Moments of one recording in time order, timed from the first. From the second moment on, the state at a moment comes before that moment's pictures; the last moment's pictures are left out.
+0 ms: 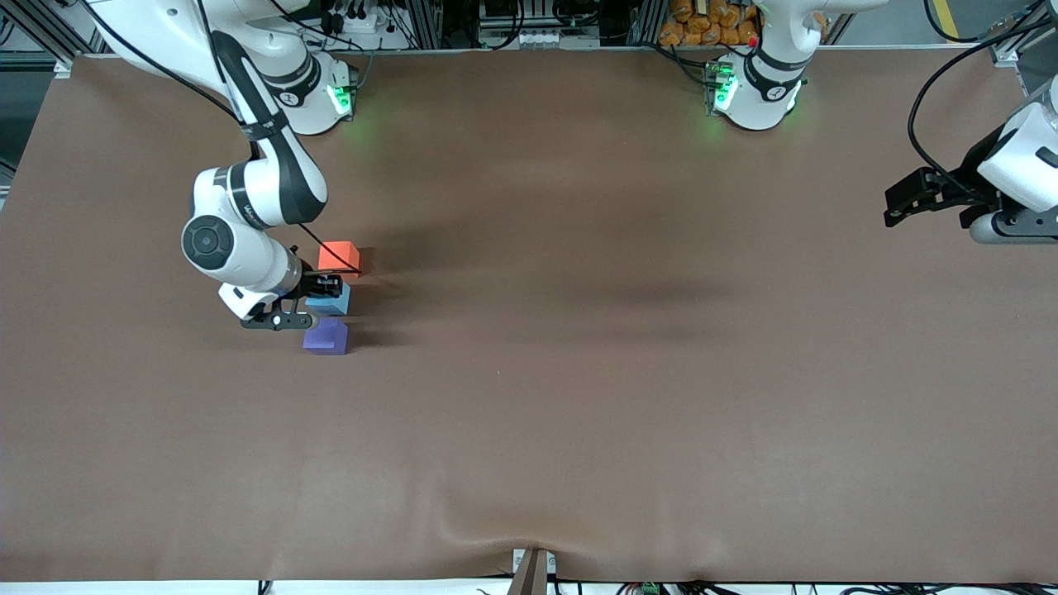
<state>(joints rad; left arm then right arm) -0.06 -0.01 -0.02 -1.60 0.01 1.57 -0.04 0.20 0.28 0.01 -2.21 0.07 2.34 0.16</state>
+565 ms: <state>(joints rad) -0.06 -0.01 -0.02 -1.60 0.01 1.57 -0.04 0.20 0.31 0.01 -2.24 0.07 2.42 0.16</state>
